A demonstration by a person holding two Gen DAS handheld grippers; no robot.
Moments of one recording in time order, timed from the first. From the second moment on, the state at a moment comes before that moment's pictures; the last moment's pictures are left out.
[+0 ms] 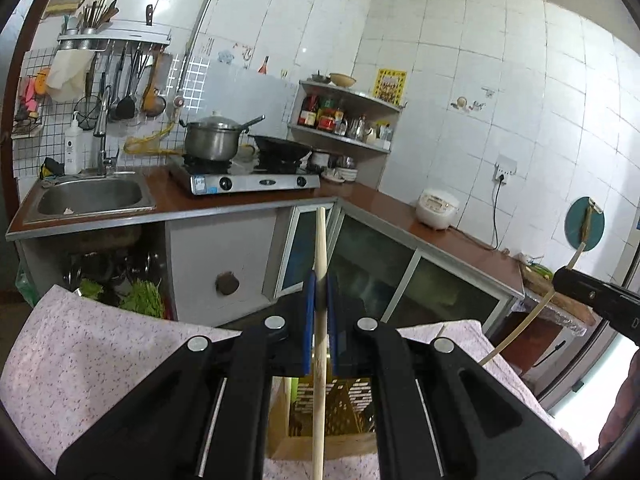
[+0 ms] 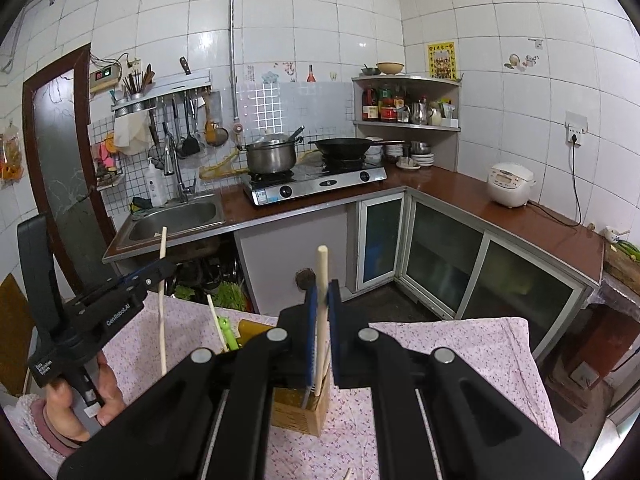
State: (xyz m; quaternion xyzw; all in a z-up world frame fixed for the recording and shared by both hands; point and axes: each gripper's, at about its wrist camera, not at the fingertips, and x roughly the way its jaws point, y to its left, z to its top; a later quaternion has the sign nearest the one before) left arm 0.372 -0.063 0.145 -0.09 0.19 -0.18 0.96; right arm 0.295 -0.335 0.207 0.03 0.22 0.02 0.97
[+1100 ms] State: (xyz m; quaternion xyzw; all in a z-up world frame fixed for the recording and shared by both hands) left arm 0.400 -0.082 0.124 -0.10 0.06 -0.22 0.97; right arm 0.343 -0.329 0.150 0.03 0.24 0.06 0.97
